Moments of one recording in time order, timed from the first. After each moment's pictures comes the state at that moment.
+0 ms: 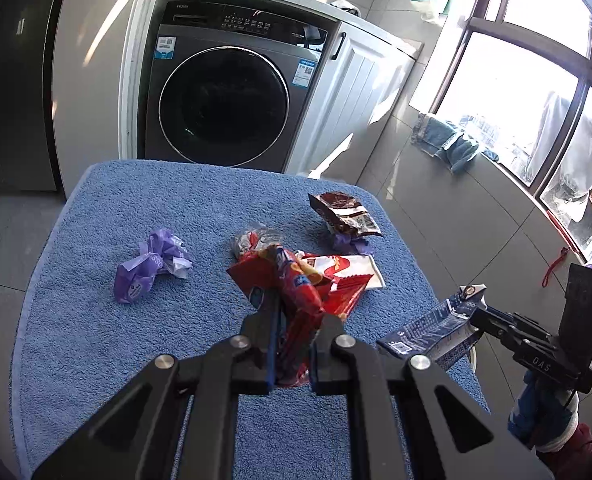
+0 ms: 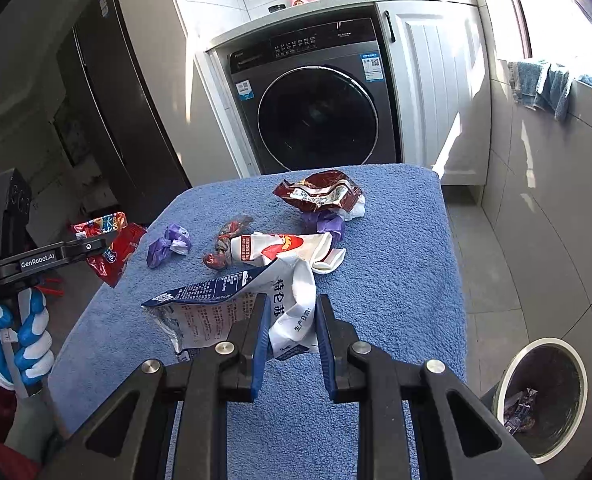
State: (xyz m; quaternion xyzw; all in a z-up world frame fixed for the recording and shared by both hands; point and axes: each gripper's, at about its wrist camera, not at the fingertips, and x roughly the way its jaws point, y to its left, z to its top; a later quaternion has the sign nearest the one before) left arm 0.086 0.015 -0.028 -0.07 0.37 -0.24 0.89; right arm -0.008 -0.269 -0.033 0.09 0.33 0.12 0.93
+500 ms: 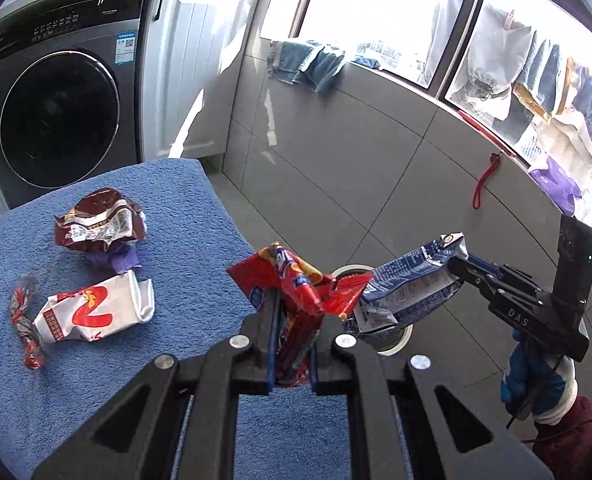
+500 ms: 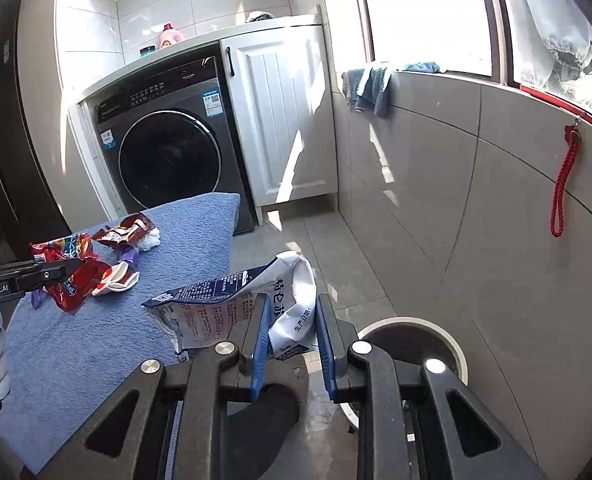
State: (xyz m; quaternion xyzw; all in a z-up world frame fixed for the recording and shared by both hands) left arm 0.075 -0.243 -0.031 0.05 0.40 -0.43 0.81; right arm -0.082 -0.448 -0.031 0.10 0.31 -0.12 0.94
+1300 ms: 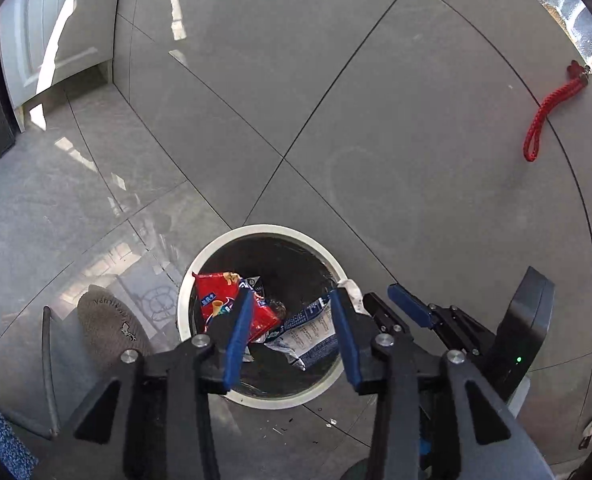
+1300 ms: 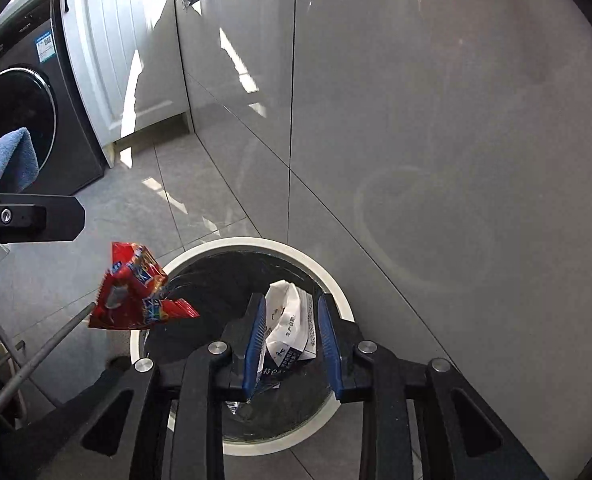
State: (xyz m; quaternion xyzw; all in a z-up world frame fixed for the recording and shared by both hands) left arm 0.090 -0.526 -0.175 0.08 0.54 -0.49 0.67; right arm -0.048 -0.607 -0.190 0.13 0.43 -0.29 0.84
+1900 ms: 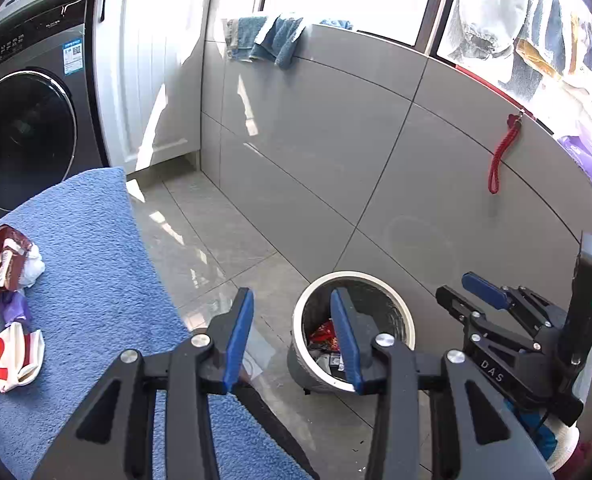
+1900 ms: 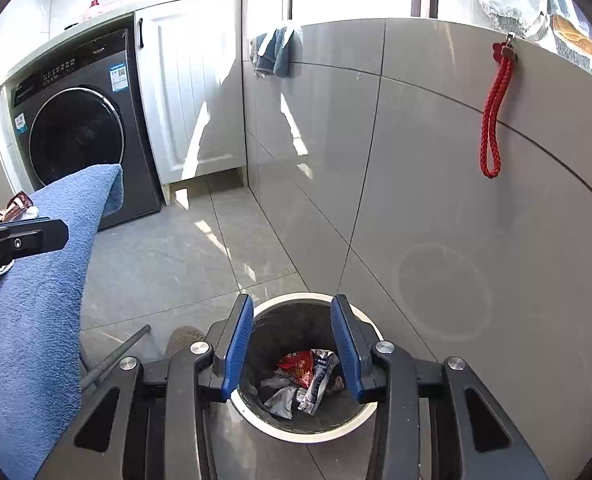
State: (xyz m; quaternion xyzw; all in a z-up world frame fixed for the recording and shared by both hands) left arm 0.064 -0.354 -0.061 0.10 0.39 -0.40 0.82; right arm -0.071 -0.506 -0.081 0.08 0.34 -0.23 0.91
